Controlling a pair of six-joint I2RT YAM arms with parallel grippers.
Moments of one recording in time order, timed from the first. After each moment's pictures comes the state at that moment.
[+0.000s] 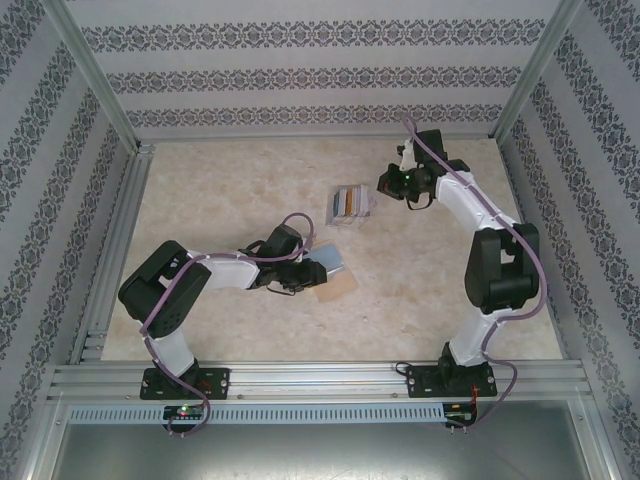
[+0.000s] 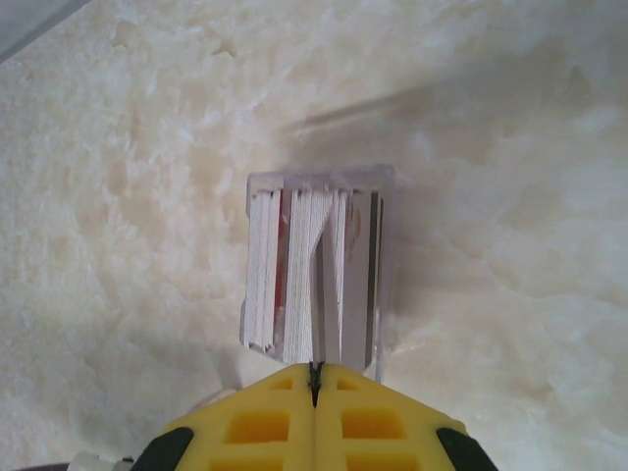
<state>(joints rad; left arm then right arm) -0.64 1.76 0.80 0.06 0.48 -0.88 0.13 1.79 1.43 -0.59 -0.45 0.45</state>
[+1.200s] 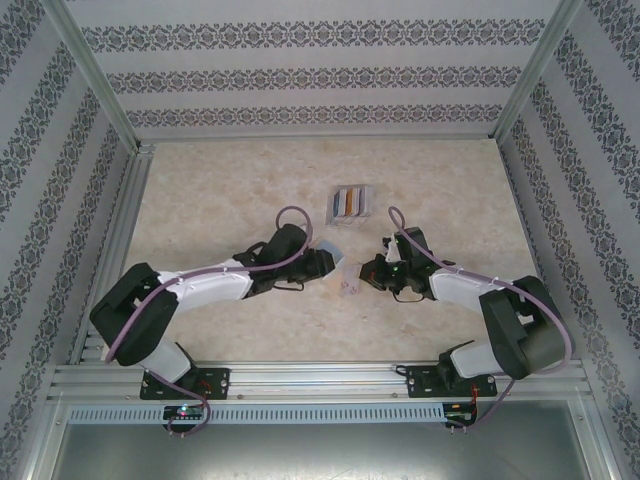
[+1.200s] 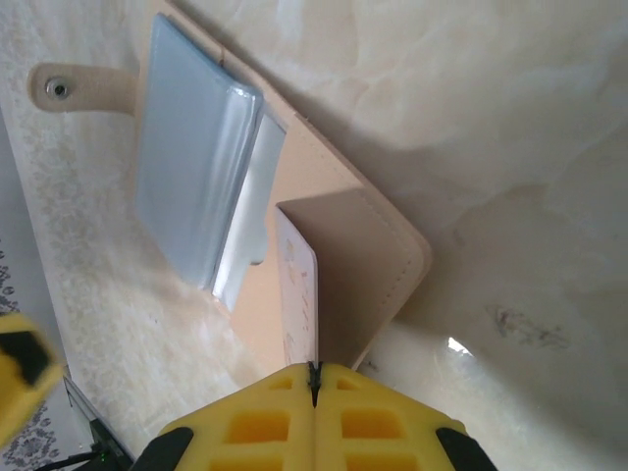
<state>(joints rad) -0.75 1.55 0.84 0.00 0.18 -0.99 0.35 1.41 0.50 0.00 -0.56 0.83</state>
